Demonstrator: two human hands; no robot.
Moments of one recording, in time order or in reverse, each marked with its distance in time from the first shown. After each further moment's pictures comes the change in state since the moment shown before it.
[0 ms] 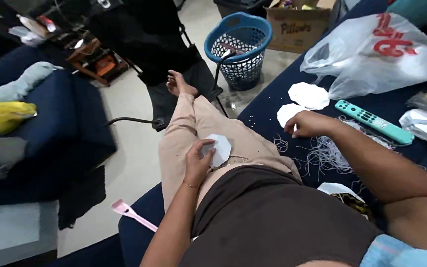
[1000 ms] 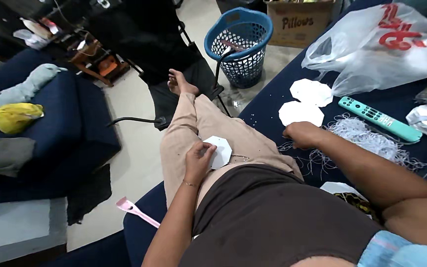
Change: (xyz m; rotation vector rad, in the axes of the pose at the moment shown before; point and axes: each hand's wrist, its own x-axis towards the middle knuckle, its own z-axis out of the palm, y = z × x) left_hand 0.000 0.000 -0.008 0.009 0.019 -0.067; right_hand 0.011 -0.024 0.032 -0.283 -0.188 0.115
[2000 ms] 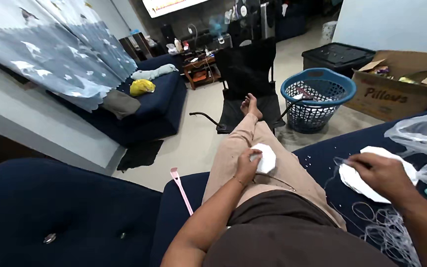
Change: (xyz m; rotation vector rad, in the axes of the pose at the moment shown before) left_hand 0.018 0.020 0.009 -0.026 0.190 -0.162; right_hand -0.019 0.005 -0.044 0.209 0.977 -0.373
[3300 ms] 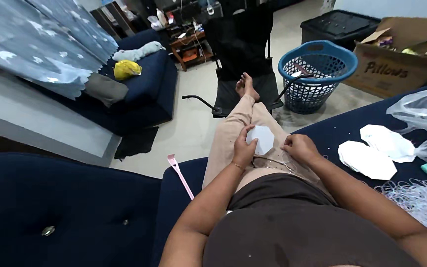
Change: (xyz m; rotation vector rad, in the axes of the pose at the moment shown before) left_hand 0.000 -0.020 0.008 -0.207 0.068 -0.089; right_hand 0.067 -0.076 0.122 0.047 -0.609 0.417
